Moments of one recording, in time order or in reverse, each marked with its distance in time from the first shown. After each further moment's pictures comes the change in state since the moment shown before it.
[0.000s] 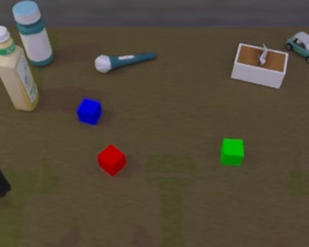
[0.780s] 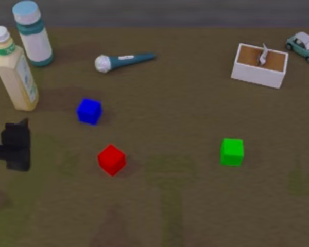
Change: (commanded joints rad) left arm -0.173 0.666 0.512 -0.351 0.004 0.073; right arm 0.000 0.000 0.000 0.000 0.000 0.000
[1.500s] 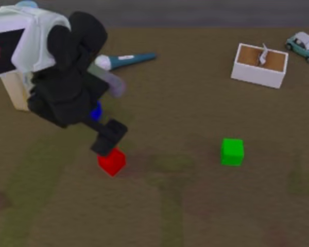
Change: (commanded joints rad) left arm -0.268 1.170 0.808 -0.594 -0.005 0.131; right arm 0.000 0.000 0.000 0.000 0.000 0.000
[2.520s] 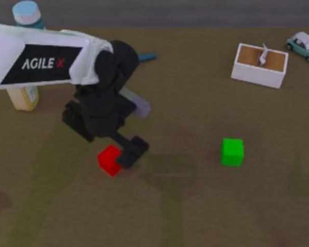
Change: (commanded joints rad) left arm -0.053 0.293 0.105 0.084 0.003 0.027; right arm 0.000 0.000 0.000 0.000 0.000 0.000
